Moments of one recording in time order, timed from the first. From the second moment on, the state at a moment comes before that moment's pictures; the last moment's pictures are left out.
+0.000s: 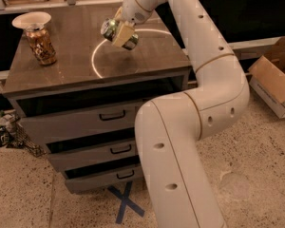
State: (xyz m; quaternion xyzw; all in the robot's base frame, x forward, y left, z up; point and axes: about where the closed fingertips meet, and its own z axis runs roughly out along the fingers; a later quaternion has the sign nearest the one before) arm 0.796 0.066 0.900 -0.72 0.59 0.12 0.35
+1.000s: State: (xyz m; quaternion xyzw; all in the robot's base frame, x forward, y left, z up) arm 0.780 0.079 0.874 -0.76 0.58 0.09 0.26
